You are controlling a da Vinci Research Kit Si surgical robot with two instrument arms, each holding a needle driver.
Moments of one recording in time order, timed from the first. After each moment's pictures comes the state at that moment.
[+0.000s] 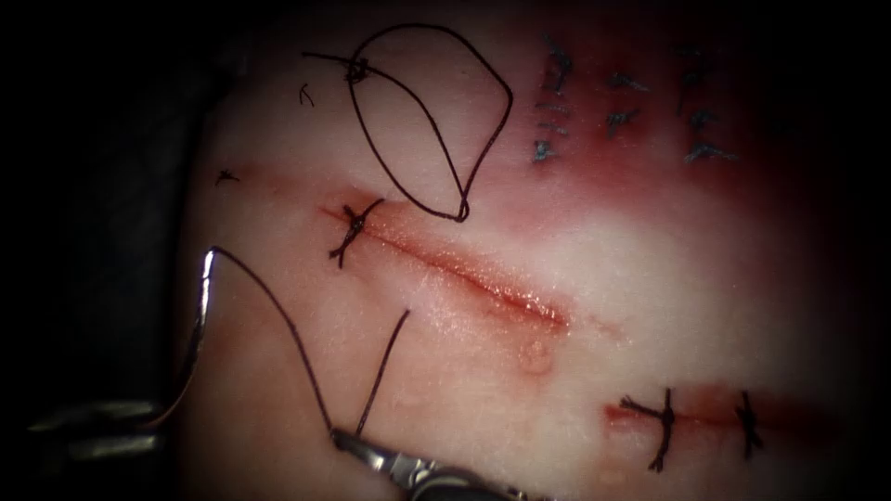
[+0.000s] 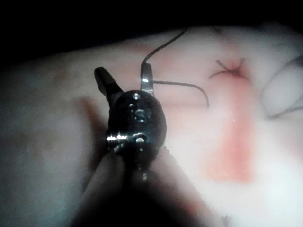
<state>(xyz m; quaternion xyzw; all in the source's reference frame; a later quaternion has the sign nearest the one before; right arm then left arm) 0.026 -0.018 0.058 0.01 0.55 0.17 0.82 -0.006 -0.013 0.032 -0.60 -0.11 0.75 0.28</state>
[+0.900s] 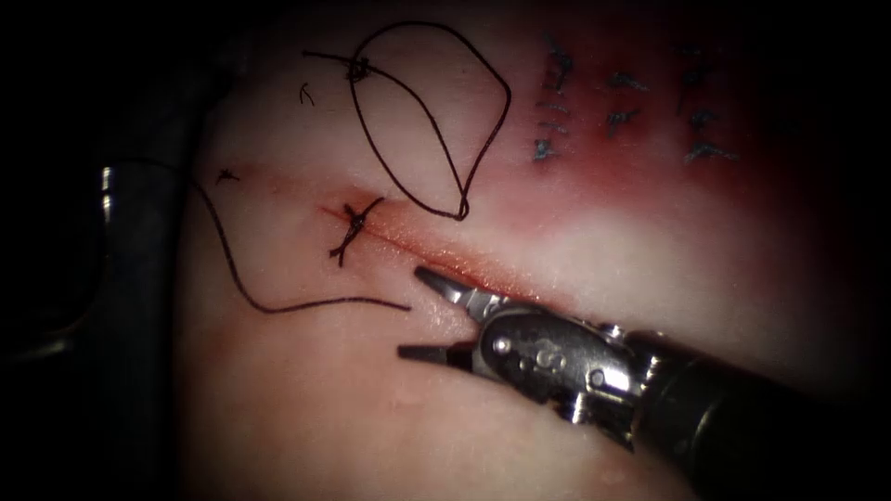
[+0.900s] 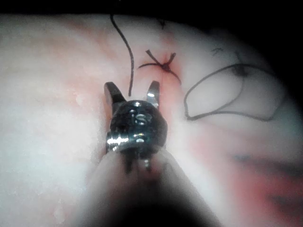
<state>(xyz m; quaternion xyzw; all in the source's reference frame) 0.022 -0.009 0.064 -0.06 0.47 0.09 0.88 -0.003 -0.011 0.033 -0.58 -0.05 0.76 0.31</state>
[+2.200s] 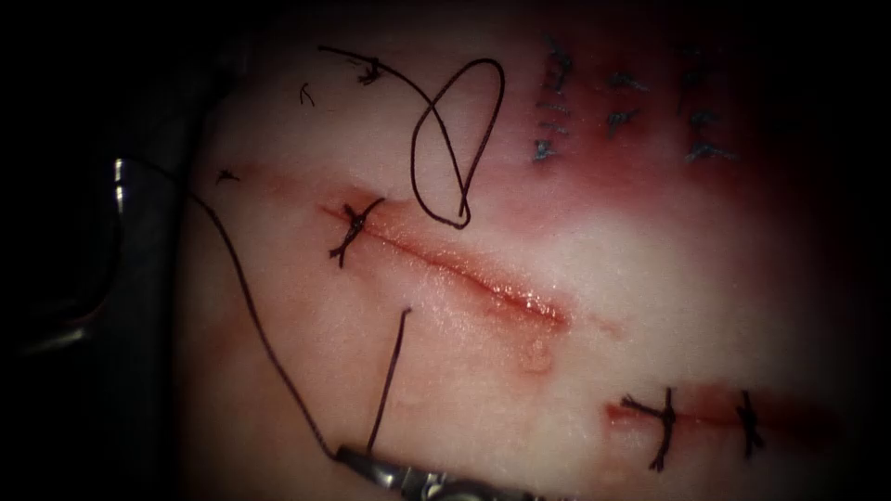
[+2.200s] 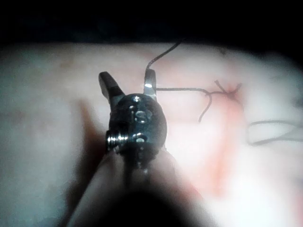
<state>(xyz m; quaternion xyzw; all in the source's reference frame) 0.024 -0.019 0.055 -0.02 0.53 0.09 0.85 -0.002 -0.009 0.035 -0.56 -0.02 0.77 0.31</state>
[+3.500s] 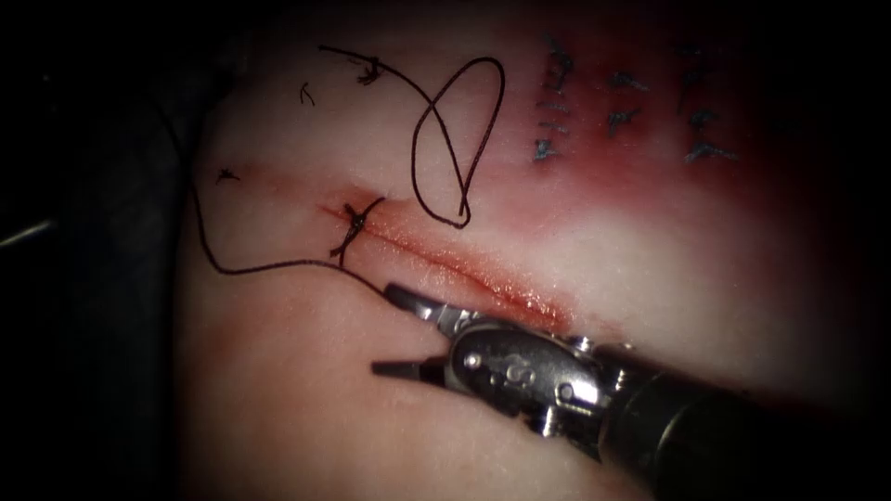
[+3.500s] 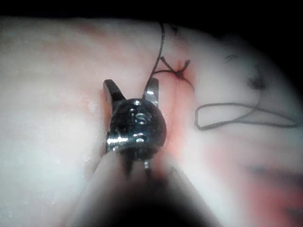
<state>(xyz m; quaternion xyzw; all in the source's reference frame) 0.023 -0.010 0.065 -0.02 0.47 0.12 0.88 0.003 -0.006 0.043 -0.51 0.09 0.79 0.33</state>
